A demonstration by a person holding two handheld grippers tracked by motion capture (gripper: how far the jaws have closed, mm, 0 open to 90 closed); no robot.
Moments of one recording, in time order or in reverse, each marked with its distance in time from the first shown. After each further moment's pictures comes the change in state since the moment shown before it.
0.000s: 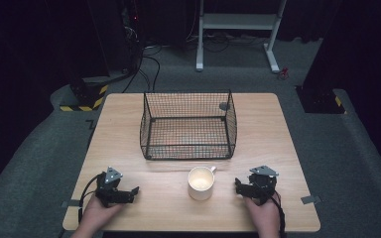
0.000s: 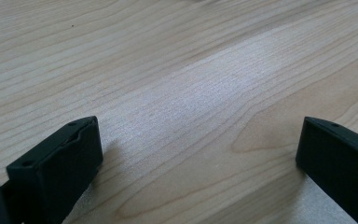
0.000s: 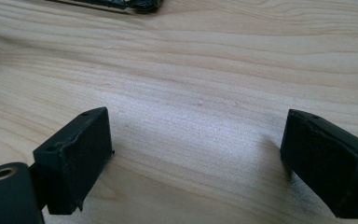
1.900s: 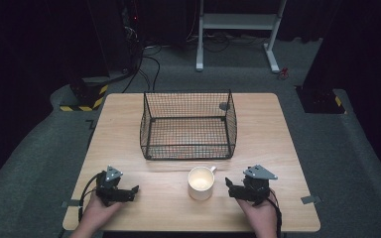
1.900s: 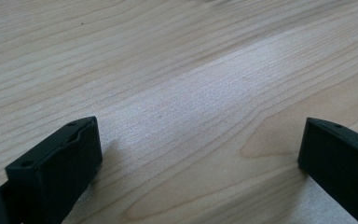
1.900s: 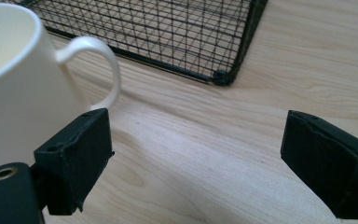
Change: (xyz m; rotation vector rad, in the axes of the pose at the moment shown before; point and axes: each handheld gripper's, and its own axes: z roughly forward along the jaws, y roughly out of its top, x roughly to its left) left arm 0.001 0.003 0.002 0.011 0.027 -0.024; right arm 0.030 0.020 -0.039 -0.163 0.143 -0.115
